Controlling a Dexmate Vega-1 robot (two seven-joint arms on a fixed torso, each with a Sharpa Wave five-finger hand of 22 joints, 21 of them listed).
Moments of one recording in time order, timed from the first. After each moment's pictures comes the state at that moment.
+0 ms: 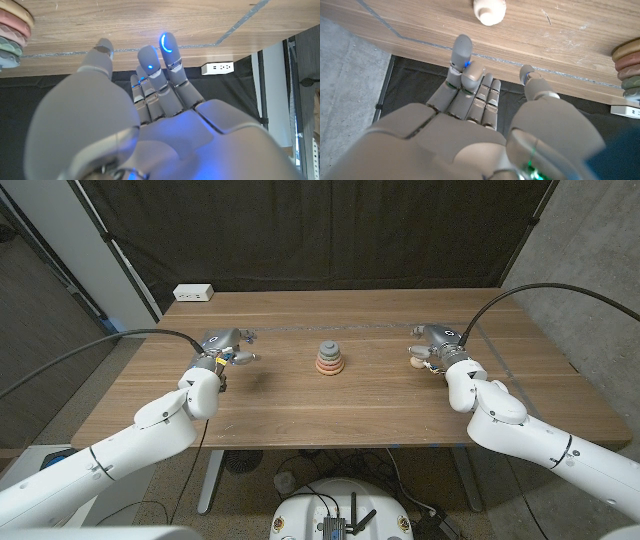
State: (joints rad) left arm 1.12 1.00 0.42 -2.17 0.29 0.70 0.34; left_hand 1.00 -0.02 0.27 -0.16 0.33 0.55 -0.02 0.22 0.22 0.63 -0.16 0.22 0.53 1.09 -0.19 1.39 0.56 0.76 -0.08 1.54 0.20; right arm -0.92 -0.93 -0.68 -2.15 -0.53 -0.87 -0.10; right_hand 0.74 -0.01 0.59 -0.16 0.31 0.44 -0.05 0.24 0.30 0.49 -0.11 0.18 0.64 1.00 -0.16 1.48 1.21 0.90 -0.12 1.54 0.23
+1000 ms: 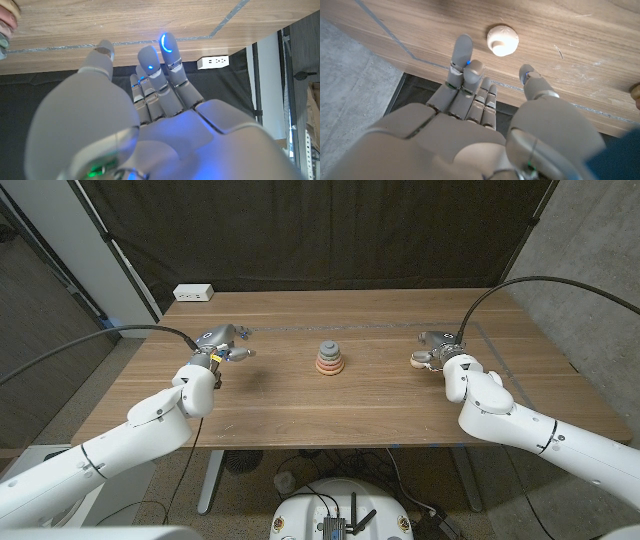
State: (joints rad) left arm 1.13 1.03 0.40 -2.19 0.28 0.72 0.36; left_hand 0.99 -0.01 0.27 -0.16 0.33 0.56 -0.02 0.22 0.23 0.65 -0.16 0.22 0.54 1.09 -0.19 1.39 0.57 0.76 -0.08 1.54 0.19; right arm -0.77 -0.93 -0.82 -2.09 -0.57 -1.01 0.09; right_hand 0.75 -0.03 0.58 -0.17 0.31 0.38 -0.04 0.22 0.30 0.44 -0.09 0.18 0.62 0.96 -0.14 1.44 1.19 0.88 -0.12 1.53 0.21
